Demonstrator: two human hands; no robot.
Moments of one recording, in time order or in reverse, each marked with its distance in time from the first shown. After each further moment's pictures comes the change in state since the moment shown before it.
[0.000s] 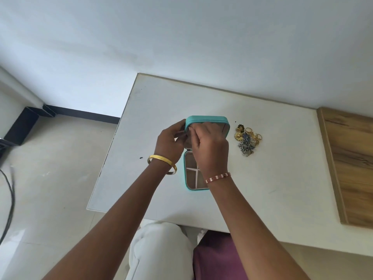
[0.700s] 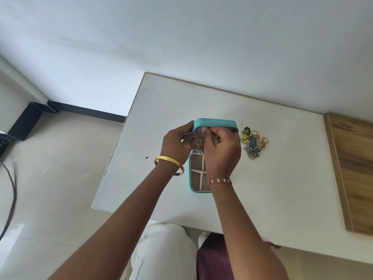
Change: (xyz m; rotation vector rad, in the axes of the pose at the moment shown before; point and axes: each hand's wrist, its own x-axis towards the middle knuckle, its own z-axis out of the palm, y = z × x) left_hand -0.001 -0.001 -0.001 0.004 0.006 -0.028; right_hand -0.005 -0.005 0.007 0.227 0.142 0.470
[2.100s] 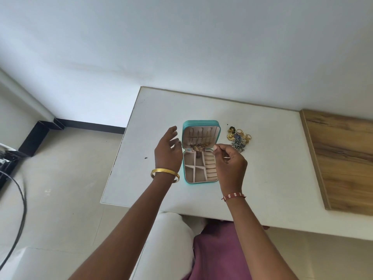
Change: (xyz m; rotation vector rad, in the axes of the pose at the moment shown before) left_hand -0.041 0.010 -0.001 -0.078 0.215 -0.041; right_hand -0.023 0.028 -0.062 0.208 -0.139 0.249
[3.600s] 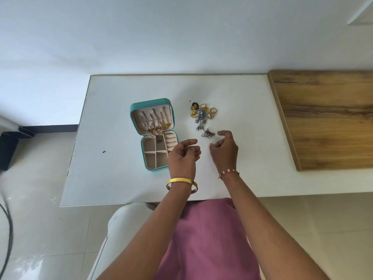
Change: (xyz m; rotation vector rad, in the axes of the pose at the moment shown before) left_hand -0.087 0.013 0.112 -0.362 -0.140 -0.303; right_hand 0.031 0.091 -0.059 -0.206 -0.098 0.308
